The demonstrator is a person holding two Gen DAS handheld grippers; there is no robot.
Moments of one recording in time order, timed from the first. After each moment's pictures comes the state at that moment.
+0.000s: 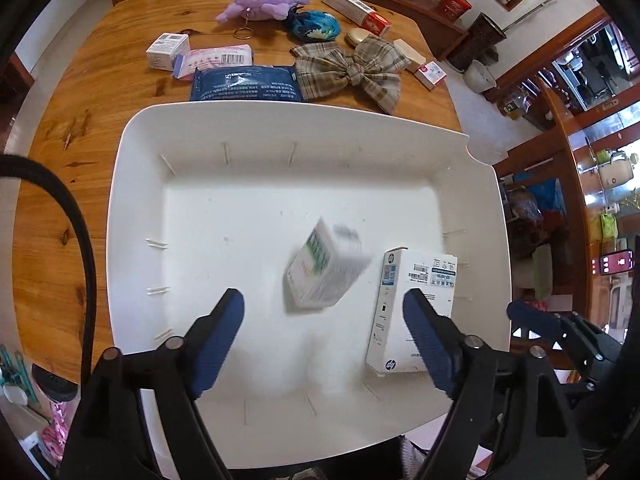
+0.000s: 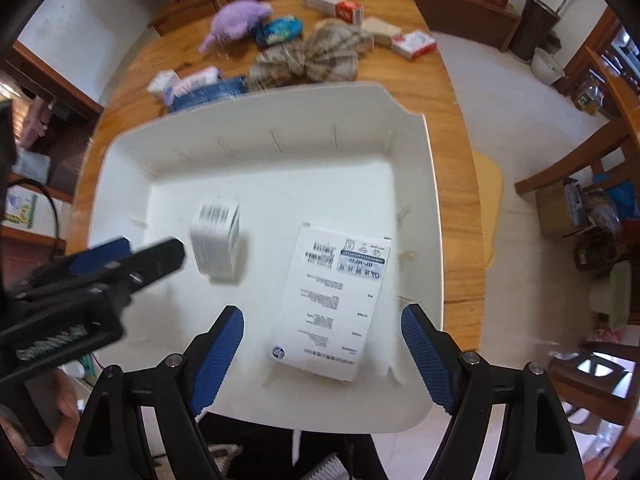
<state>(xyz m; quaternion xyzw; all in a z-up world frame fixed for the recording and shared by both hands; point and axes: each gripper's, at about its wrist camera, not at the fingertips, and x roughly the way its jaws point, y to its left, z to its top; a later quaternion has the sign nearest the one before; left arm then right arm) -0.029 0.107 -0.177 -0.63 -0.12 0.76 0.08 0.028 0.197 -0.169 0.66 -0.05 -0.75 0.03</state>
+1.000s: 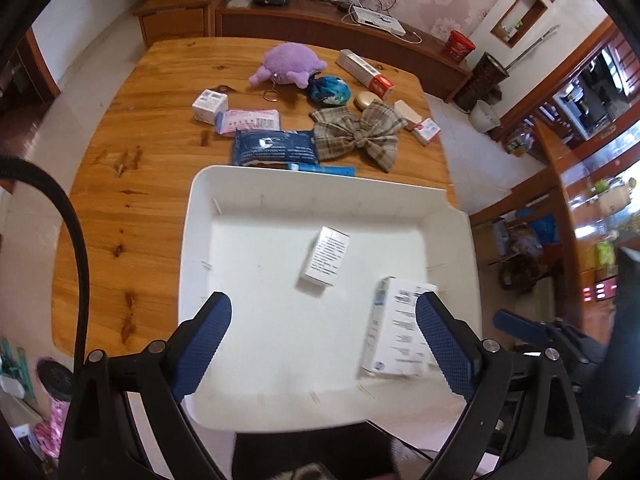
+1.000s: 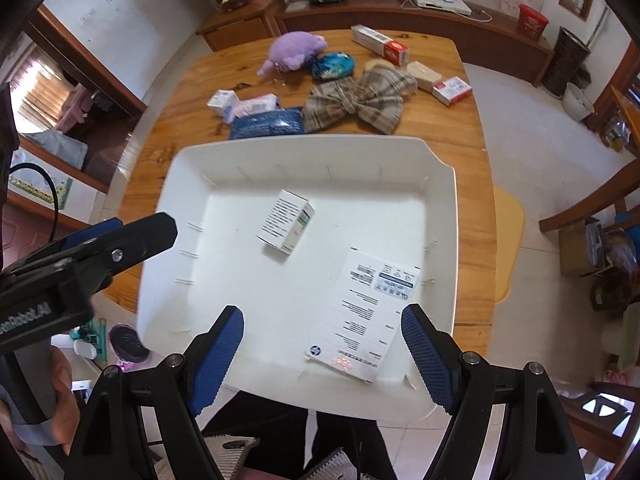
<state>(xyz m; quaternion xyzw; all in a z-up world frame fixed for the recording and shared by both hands) -0.014 0.088 -0.102 -0.58 -0.14 0.80 0.05 0.034 0.184 -0.113 0.61 -0.04 -0.78 0.10</state>
